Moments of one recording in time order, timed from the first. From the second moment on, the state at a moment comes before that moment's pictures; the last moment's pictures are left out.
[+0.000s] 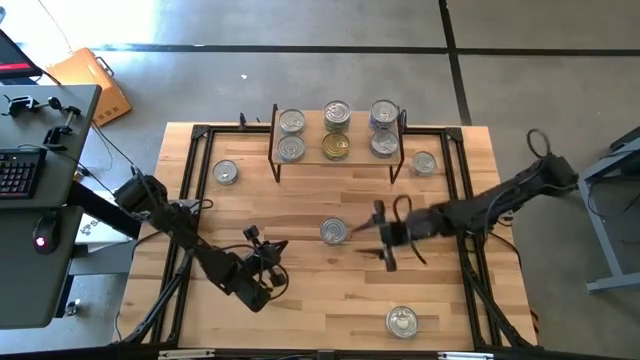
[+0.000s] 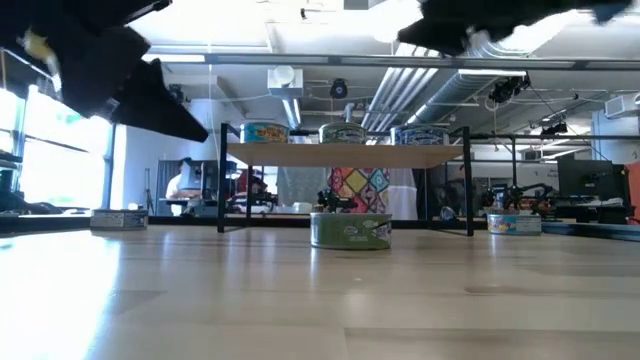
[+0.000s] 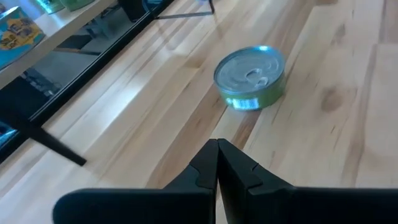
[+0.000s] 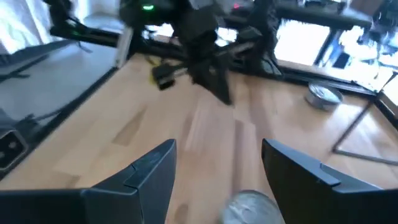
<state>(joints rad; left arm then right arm) -0.68 1.71 0.91 -0.46 -1.10 -0.85 0.32 1.22 0.63 0.29 0.19 -0.09</state>
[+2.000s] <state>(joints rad) -0.62 1.44 0.91 -1.03 -0.92 -1.37 0.40 1.24 0.45 0.50 0.42 0.04</state>
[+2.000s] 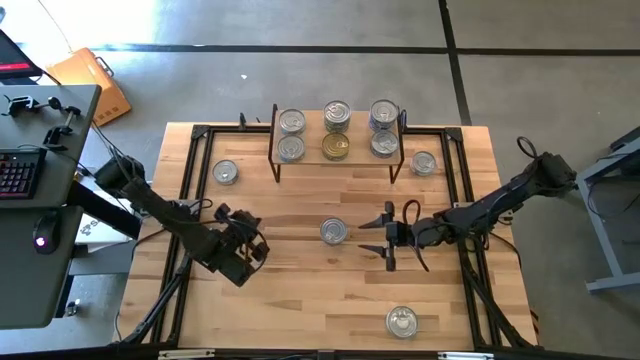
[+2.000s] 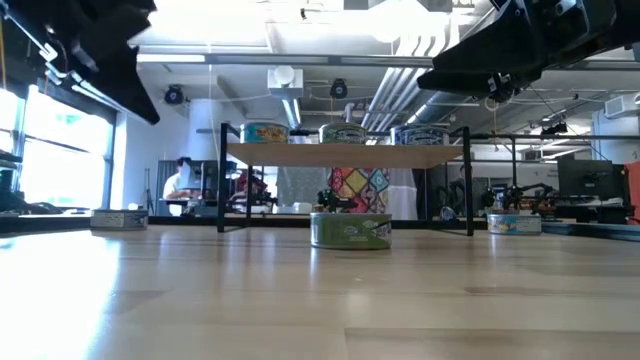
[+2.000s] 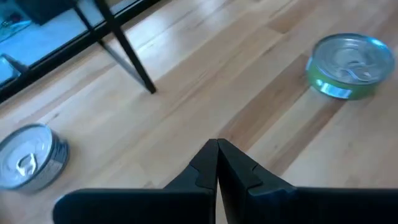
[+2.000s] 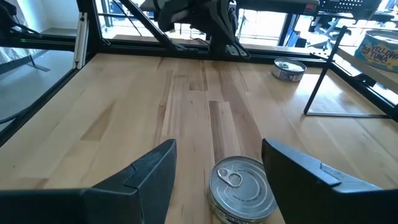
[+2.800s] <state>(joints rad) -0.51 1.69 0.91 -0.42 -0.93 -0.93 0.55 1.27 0.76 -0.29 -0.16 0.43</state>
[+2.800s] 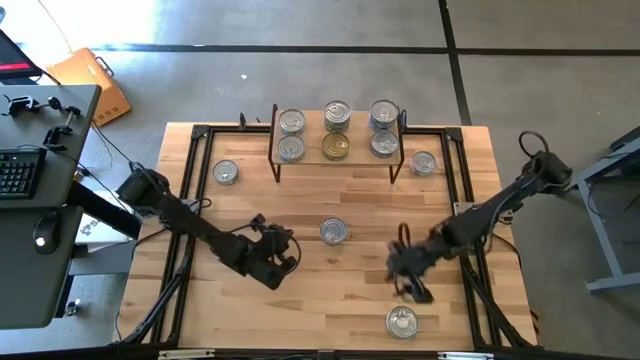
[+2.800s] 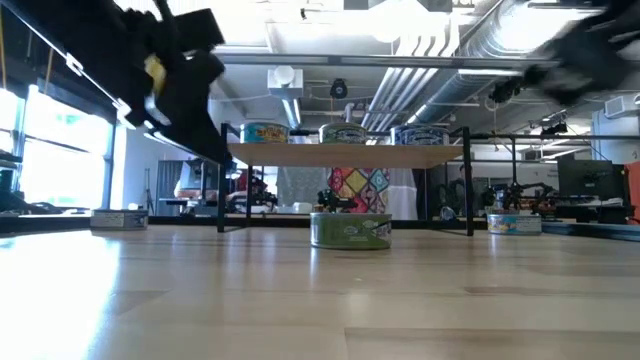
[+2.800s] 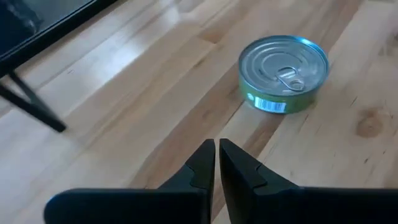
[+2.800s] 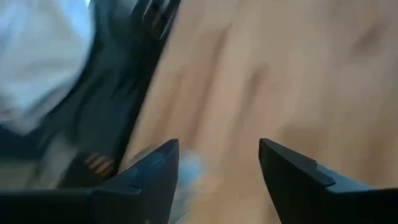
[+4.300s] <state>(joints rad) -0.31 1.91 0.91 0.41 -0.24 -0.26 0.45 1.42 0.50 -0.09 0.75 0.58</state>
